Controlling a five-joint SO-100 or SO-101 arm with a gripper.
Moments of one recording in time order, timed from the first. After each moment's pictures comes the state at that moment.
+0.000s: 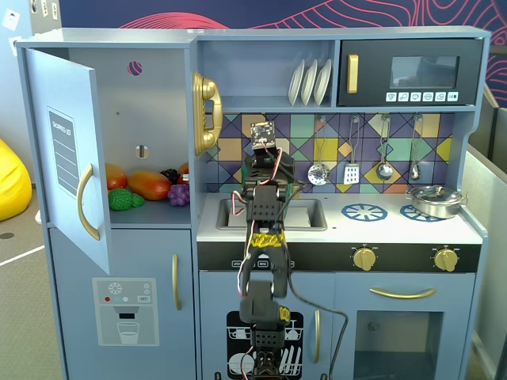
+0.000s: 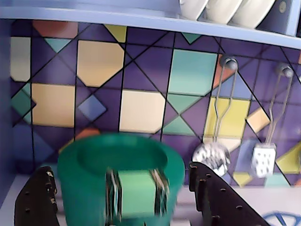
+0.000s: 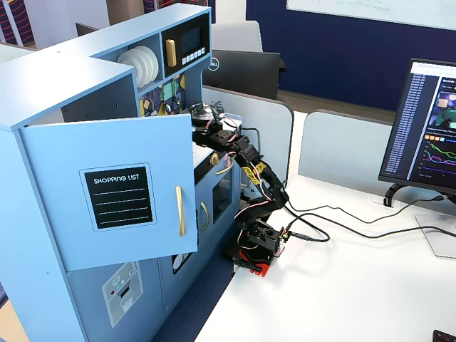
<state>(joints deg) 5.2 143.2 94.0 37.1 -100.3</state>
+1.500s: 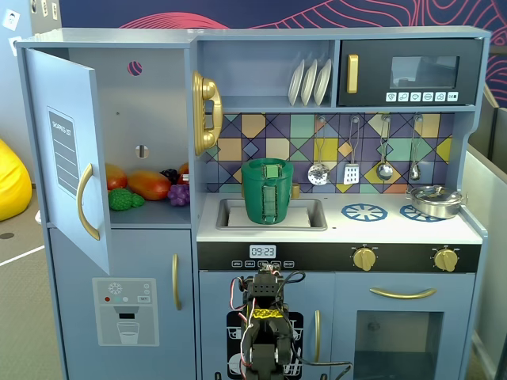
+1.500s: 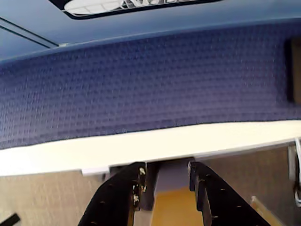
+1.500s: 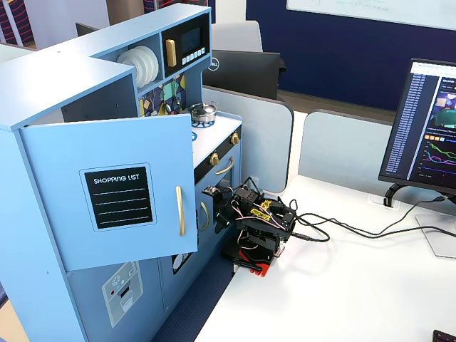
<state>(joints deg) -0.3 181.9 172.0 77.3 -89.3</state>
